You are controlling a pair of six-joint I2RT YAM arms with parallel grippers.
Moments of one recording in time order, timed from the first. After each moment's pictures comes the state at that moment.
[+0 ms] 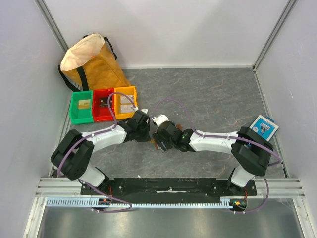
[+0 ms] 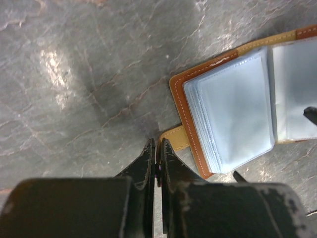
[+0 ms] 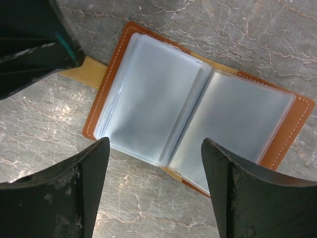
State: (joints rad) left arm -0.65 1.52 0.76 -0.24 -0.02 -0.59; right arm 1.03 1.64 0.92 -0.18 0.29 0.26
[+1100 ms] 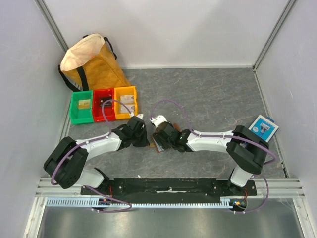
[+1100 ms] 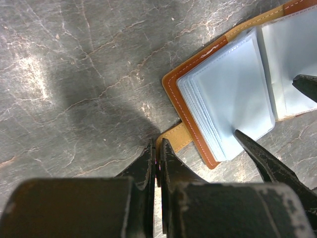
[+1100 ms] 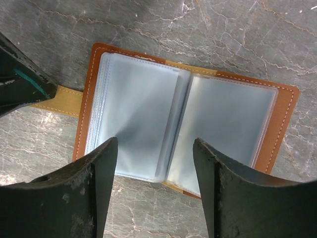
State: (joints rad) left arm -0.65 1.40 0.60 -0.15 0.04 -0.66; right arm 1.04 1.69 0.93 -0.14 0.33 0.22
